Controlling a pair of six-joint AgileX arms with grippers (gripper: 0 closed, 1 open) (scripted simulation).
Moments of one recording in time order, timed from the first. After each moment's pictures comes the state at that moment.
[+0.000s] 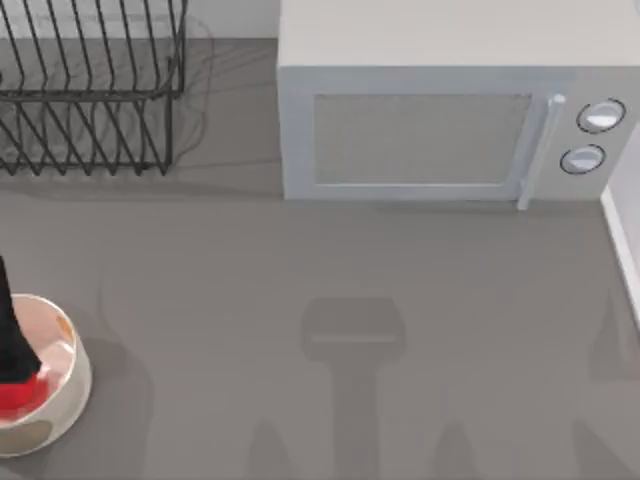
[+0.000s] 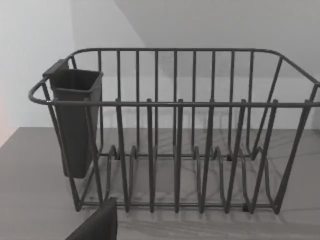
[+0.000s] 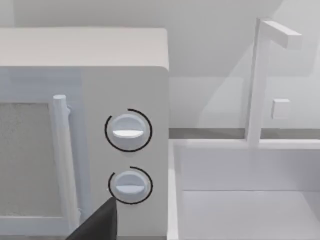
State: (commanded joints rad) left arm 0.00 0.00 0.00 0.00 0.00 0.00; right arm 0.00 0.00 0.00 0.00 0.00 0.00
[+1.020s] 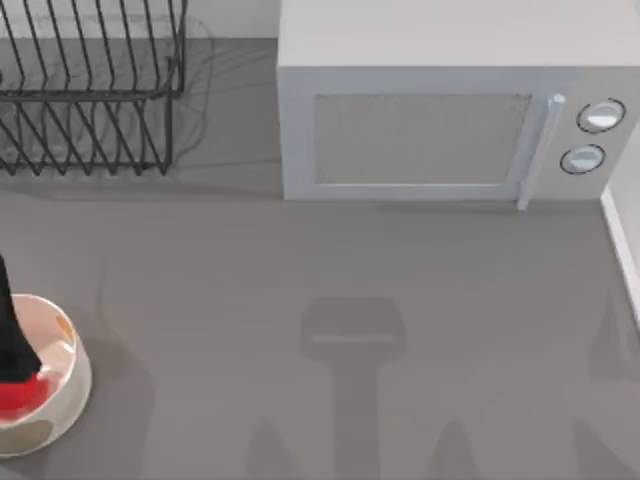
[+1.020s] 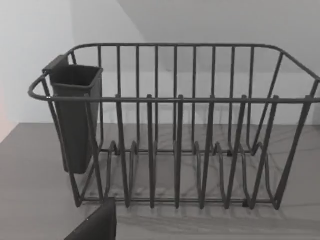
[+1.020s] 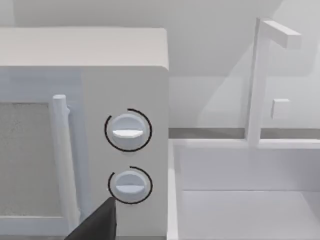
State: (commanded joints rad) left arm 0.00 0.01 0.01 -0.01 0.00 0.00; right arm 0.00 0.00 0.00 0.00 0.00 0.00
